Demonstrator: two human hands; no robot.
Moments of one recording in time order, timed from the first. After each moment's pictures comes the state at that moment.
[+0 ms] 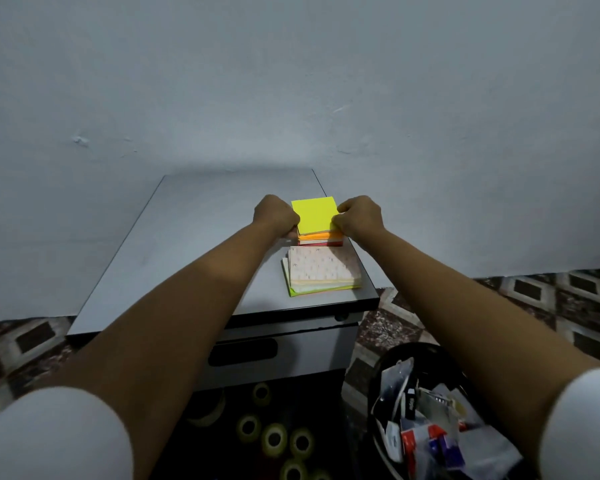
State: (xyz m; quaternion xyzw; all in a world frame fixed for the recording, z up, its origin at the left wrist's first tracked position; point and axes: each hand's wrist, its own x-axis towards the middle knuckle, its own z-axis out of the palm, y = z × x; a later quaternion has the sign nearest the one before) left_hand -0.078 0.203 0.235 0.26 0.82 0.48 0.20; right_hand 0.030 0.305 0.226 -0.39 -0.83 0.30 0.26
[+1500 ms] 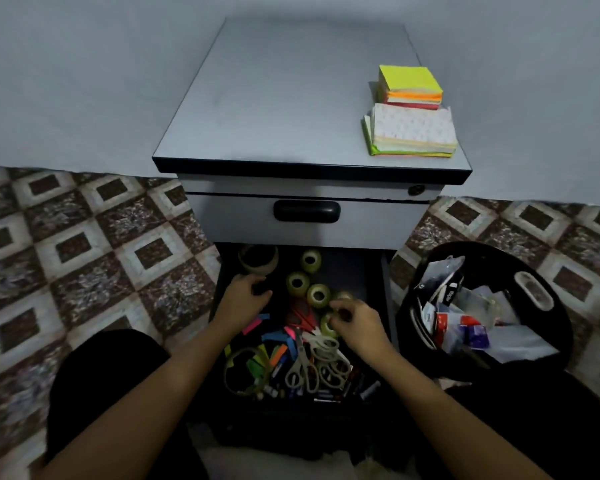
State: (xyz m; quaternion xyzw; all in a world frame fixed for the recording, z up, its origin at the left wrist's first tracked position) left_hand -0.003 -0.061 -0.021 0.24 0.89 0.30 0.24; right_hand 0.160 0.092 -0.002 -0.33 -0.85 0.41 -0.04
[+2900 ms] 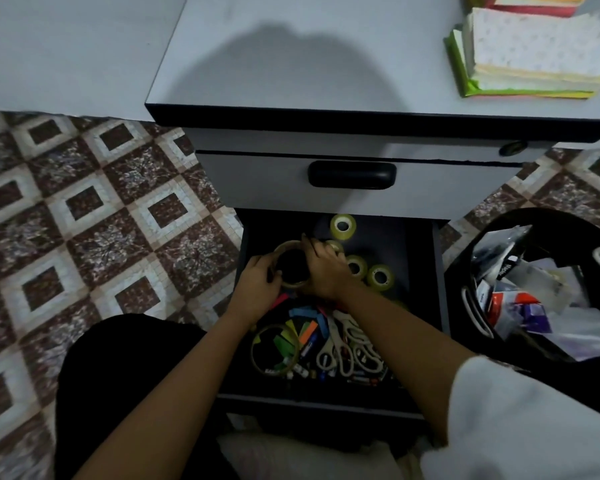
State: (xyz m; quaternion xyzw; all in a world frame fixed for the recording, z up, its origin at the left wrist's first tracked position) left_hand -0.018 -0.076 -0.062 0.22 0.89 0.32 0.22; right_hand 0.033 0.074 -0.092 -0.13 -0.95 0.23 -0.15
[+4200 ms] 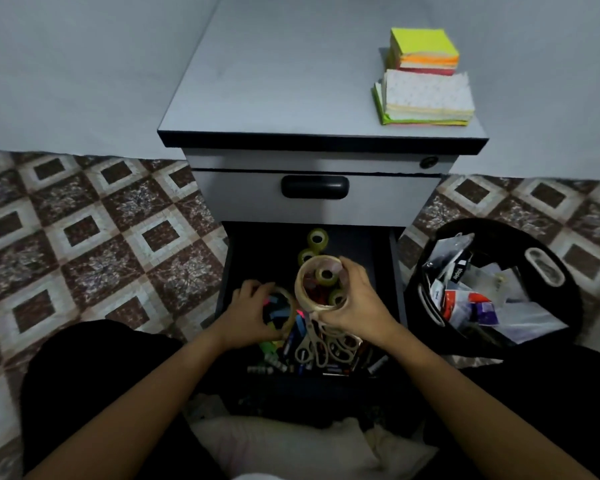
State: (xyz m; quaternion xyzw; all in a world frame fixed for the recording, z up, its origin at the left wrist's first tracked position) left_hand 0.032 -0.103 -0.020 0.36 0.86 0.15 0.34; right_hand 0.161 0.082 -0.007 -0.22 -0.87 0.45 0.00
